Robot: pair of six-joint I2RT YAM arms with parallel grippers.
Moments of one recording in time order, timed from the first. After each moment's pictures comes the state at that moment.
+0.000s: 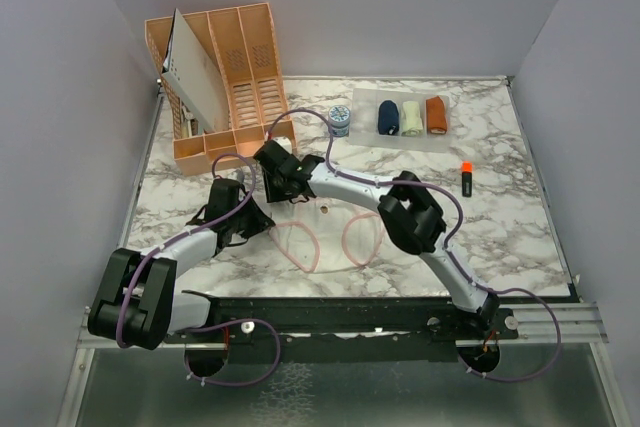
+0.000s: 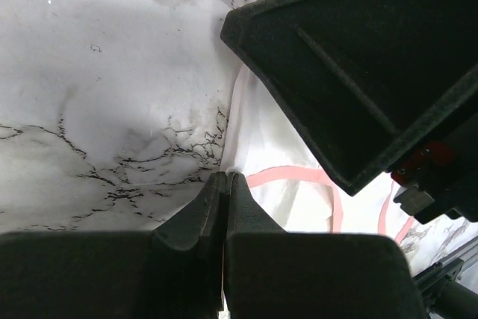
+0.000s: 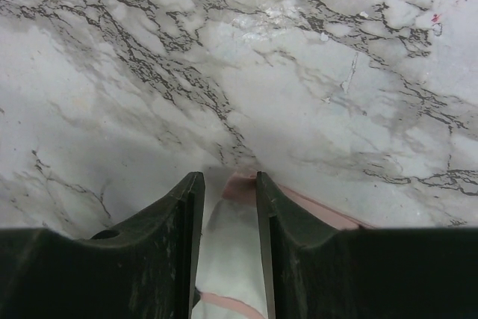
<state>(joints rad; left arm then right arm) -0.24 1.27 0.39 0.06 0.26 -0.69 0.97 2.37 1.95 -0.49 0.16 0.62</state>
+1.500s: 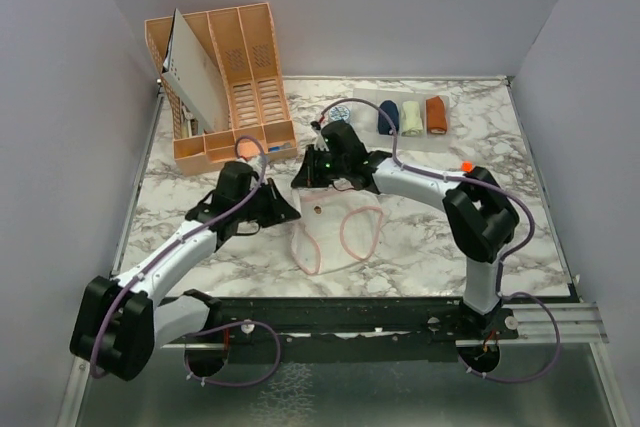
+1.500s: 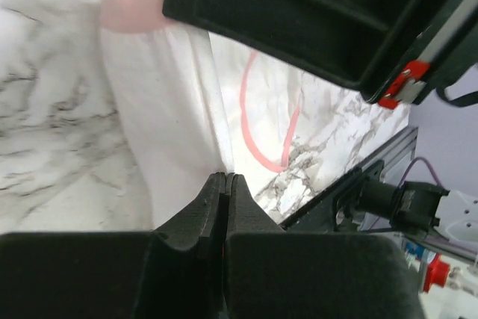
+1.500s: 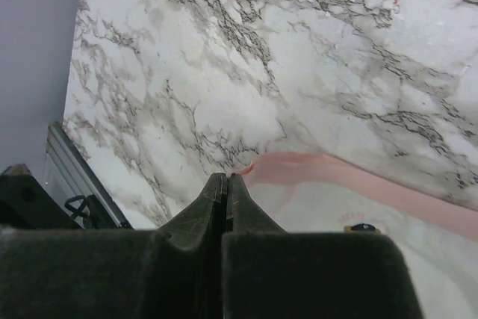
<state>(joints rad) -0.35 1.08 0.57 -0.15 0.46 -0.73 0.77 1.95 1.37 -0.05 -0.29 0.65</state>
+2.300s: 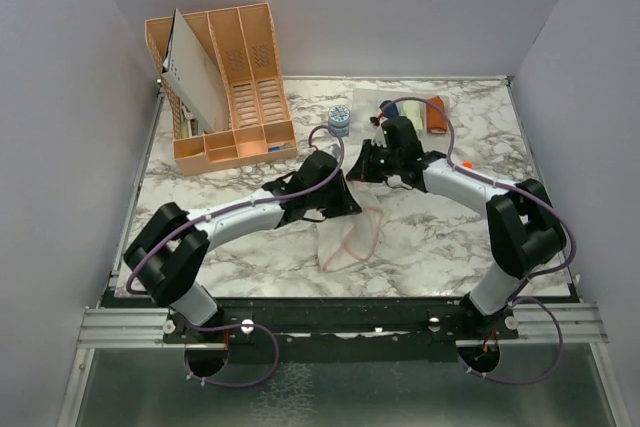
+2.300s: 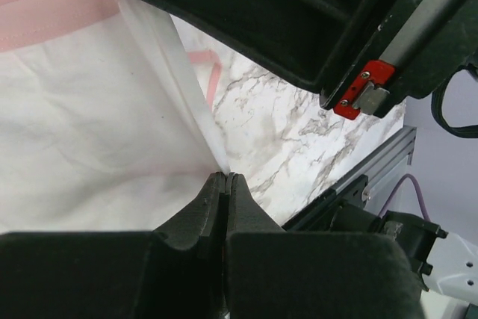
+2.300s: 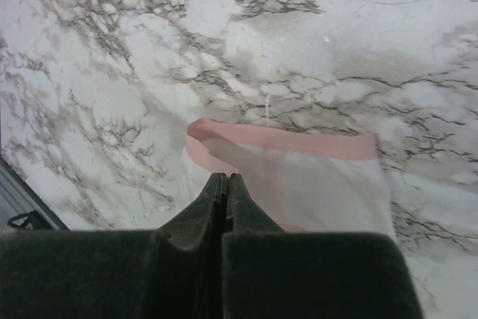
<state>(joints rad) -0.80 1.53 0.93 -0.07 0.19 -0.93 0.51 1.69 1.07 -0.07 -0.30 0.52</state>
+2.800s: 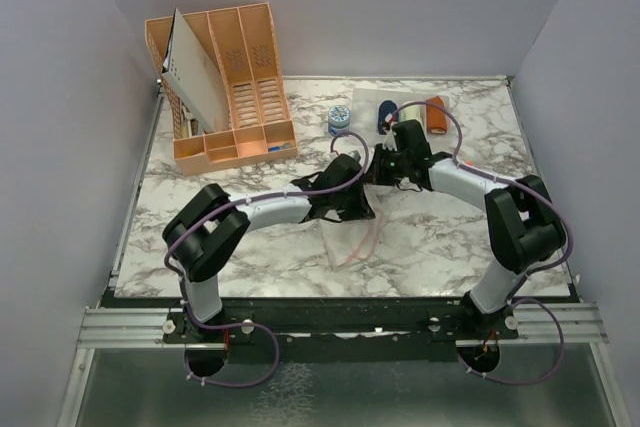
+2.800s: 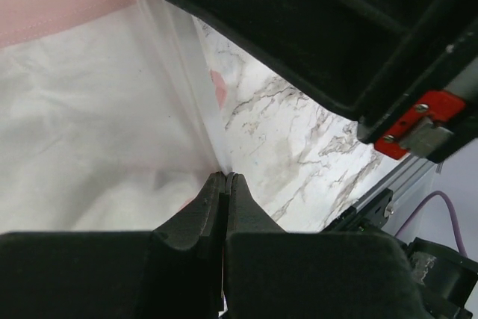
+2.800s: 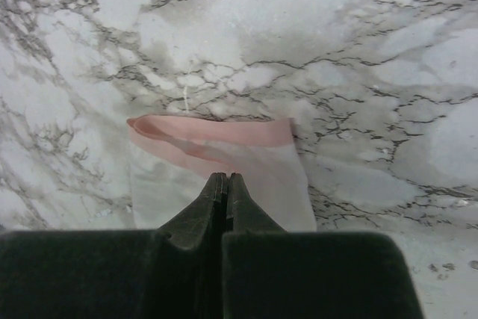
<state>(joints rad) -0.86 1.78 1.08 -0.05 0.17 -0.95 0.42 1.71 1.03 -0.11 -0.30 0.45</state>
